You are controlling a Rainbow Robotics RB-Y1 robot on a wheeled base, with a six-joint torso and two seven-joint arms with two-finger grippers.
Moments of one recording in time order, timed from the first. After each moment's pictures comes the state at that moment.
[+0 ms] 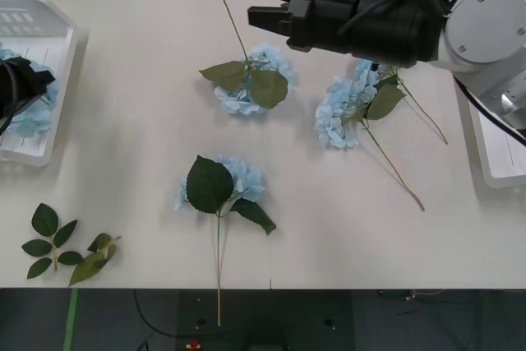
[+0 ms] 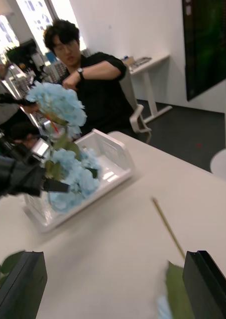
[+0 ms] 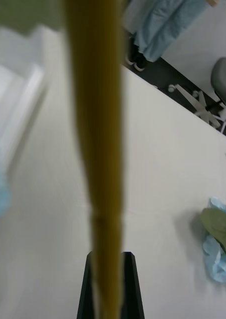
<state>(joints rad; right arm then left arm) -0.76 -0.72 0.47 -1.65 -1.71 0.56 2.20 -0.27 0.95 -0.07 -1.38 1.54 0.53 -1.54</state>
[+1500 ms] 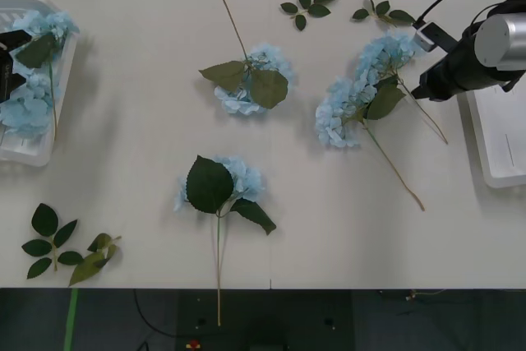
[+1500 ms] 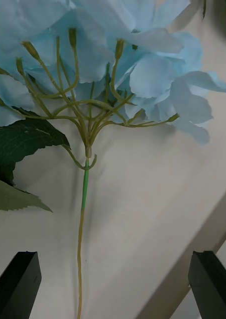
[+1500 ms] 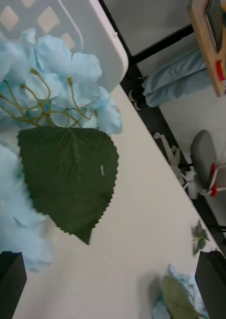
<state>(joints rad) -0.87 -0.68 0.31 -0.91 -0.79 1.00 2.15 -0.45 1.02 -0.24 -1.04 2.21 0.48 -1.73</state>
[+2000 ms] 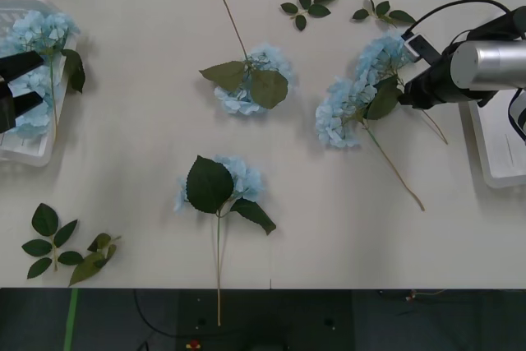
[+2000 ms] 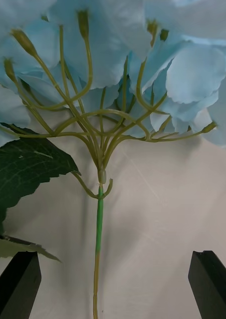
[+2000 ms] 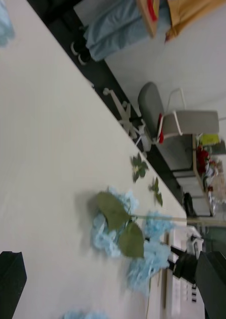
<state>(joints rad) -0.88 -0.59 0.31 -0.74 -0.75 0.80 2.15 0.02 1.03 0.06 -1.64 2.18 0.59 -1.73</state>
